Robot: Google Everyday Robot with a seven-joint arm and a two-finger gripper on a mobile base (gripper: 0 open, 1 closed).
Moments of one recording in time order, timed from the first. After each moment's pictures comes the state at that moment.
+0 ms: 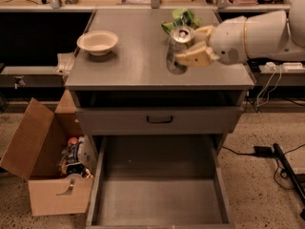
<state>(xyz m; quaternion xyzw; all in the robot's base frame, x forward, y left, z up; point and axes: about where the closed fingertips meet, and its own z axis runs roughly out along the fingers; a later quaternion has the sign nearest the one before) 0.594 -0.096 0.960 -0.51 0.67 0.22 0.50</state>
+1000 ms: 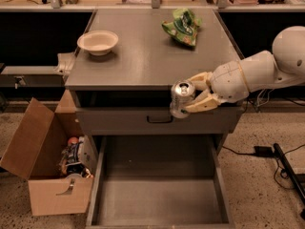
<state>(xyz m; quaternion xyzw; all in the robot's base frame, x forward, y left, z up) 0.538 -0.112 0.843 -0.66 0.58 0.27 0.39</state>
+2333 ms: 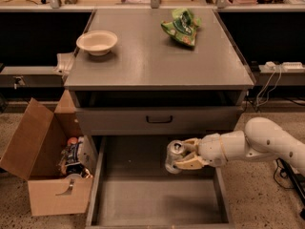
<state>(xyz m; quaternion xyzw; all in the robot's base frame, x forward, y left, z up) 0.491 -0.106 0.626 -0.54 0.68 0.35 0.36</state>
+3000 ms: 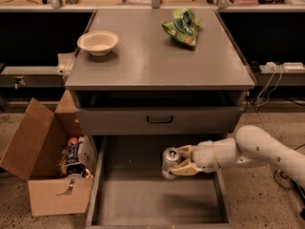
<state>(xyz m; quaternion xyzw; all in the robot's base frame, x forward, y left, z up) 0.489 -0.097 0.586 -0.54 0.68 0.35 0.35</state>
